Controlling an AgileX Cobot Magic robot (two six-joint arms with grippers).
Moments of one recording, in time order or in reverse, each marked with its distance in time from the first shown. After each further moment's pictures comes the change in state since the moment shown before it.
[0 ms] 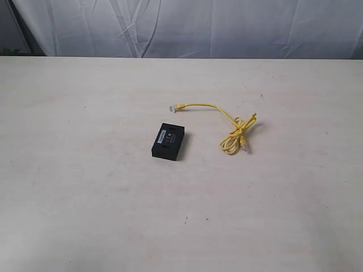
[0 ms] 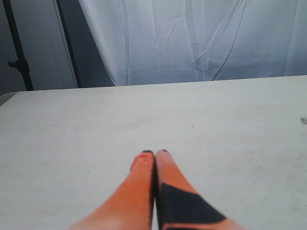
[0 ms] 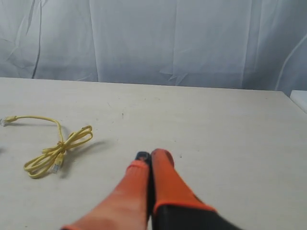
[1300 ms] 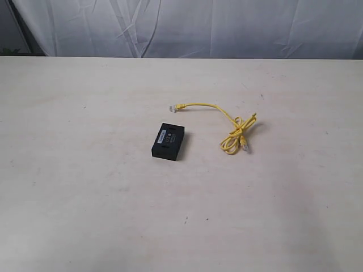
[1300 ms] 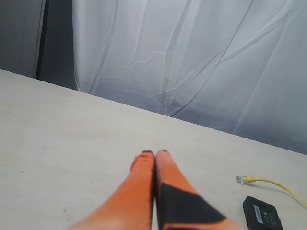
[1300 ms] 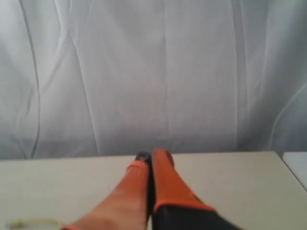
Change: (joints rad) left arm 0.000 0.000 0.000 -0.379 -0.092 0.000; right arm 0.000 0.584 -0.666 -0.123 0.019 0.206
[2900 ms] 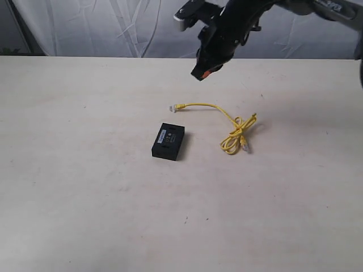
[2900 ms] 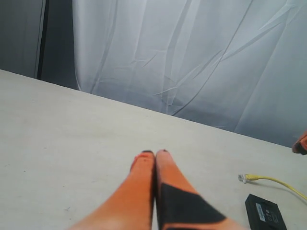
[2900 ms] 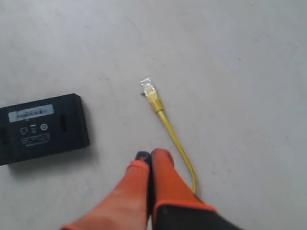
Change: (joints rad) left arm 0.000 0.000 0.000 0.010 0.002 0.000; right arm 0.336 1.683 -1.365 0.492 0.817 -1.090
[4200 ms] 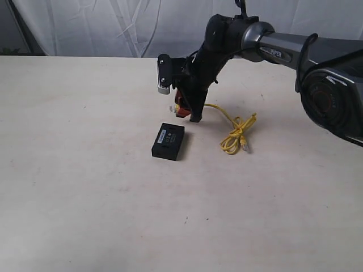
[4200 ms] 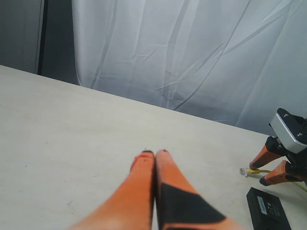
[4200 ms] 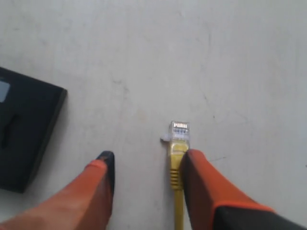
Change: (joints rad) left arm 0.000 0.000 0.000 0.010 0.020 0.000; right arm 0.062 0.207 -0.024 0.016 -0.167 -0.548
